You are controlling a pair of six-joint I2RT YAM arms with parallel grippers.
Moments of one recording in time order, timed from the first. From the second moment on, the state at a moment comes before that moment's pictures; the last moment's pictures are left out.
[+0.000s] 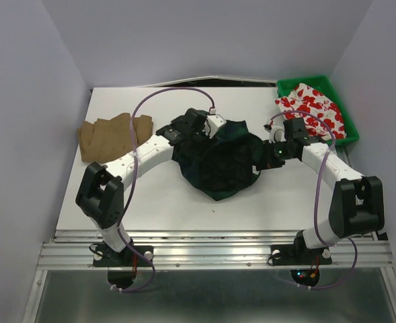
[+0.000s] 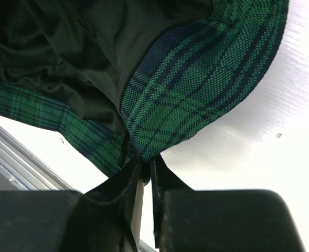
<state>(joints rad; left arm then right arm) -0.68 1.67 1.36 -0.51 -0.01 0.20 0.13 1.49 1.01 -0.60 -0.55 0.01</state>
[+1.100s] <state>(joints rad) -0.67 1.75 1.47 -0.56 -0.07 0.20 0.08 1.50 1.00 -0.55 -0.59 0.10</state>
